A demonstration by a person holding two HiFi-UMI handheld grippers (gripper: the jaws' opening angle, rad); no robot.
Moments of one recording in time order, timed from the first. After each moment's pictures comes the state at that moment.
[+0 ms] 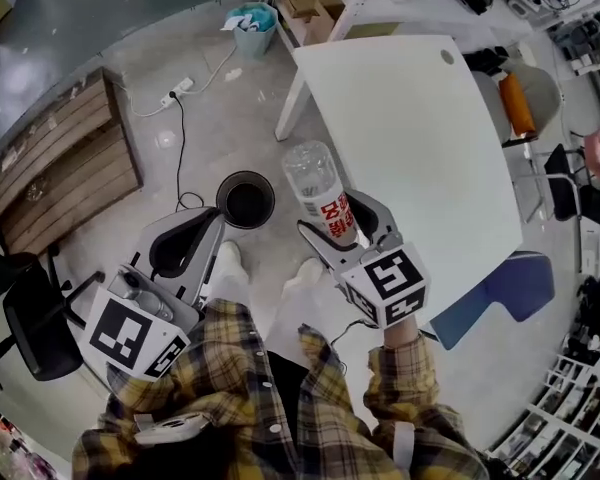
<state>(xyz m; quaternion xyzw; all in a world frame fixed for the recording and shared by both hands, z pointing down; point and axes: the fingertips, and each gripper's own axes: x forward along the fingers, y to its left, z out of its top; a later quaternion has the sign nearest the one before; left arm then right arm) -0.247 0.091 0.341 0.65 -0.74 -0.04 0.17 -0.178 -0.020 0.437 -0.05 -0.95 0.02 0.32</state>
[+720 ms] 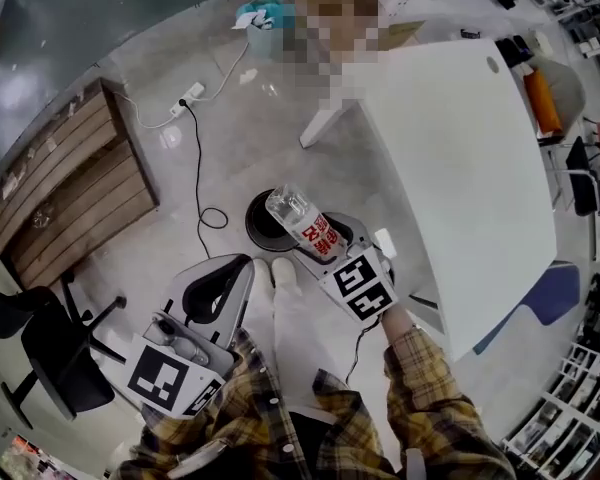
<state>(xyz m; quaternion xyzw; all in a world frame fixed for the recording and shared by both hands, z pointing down) -0.347 0.107 0.437 0.65 -0.72 -0.07 0.24 -0.290 0.031 0.626 -0.10 -0.89 0.01 0.45</state>
